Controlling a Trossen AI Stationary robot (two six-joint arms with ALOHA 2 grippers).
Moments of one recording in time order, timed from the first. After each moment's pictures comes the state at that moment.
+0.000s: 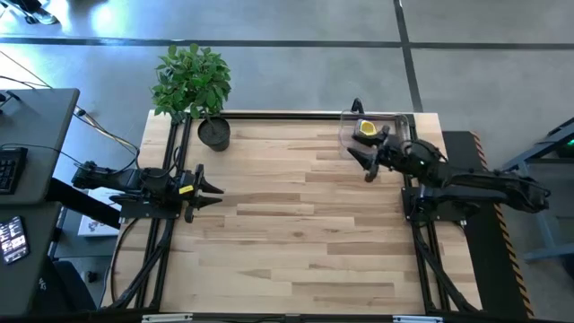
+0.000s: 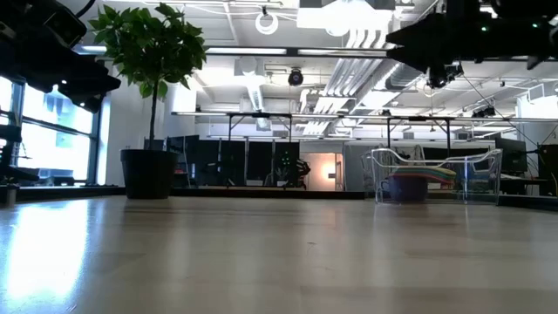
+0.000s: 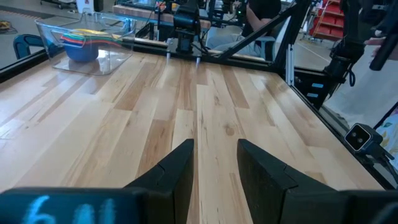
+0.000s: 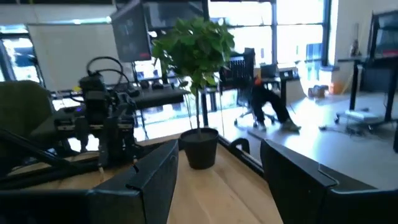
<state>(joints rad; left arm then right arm) -0.21 0.00 0.11 -0.29 -0.15 -0.18 -0.31 0.64 0.29 0.47 0.04 0.07</state>
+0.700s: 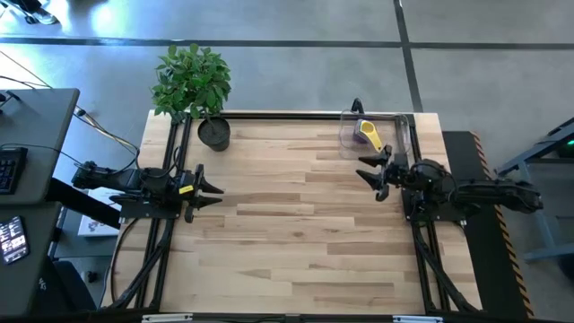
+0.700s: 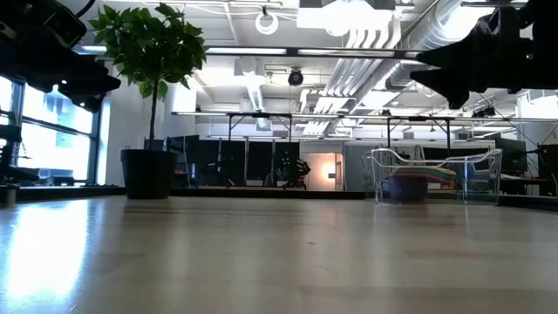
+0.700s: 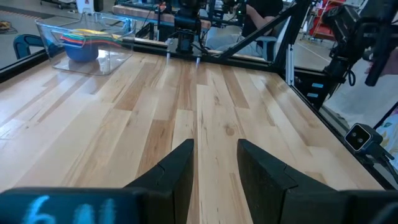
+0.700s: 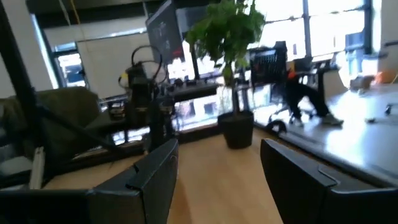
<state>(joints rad) -0.21 0.00 0.11 -0.29 -0.15 -0.18 -0.17 0.34 0.01 0.49 0.06 0.15</state>
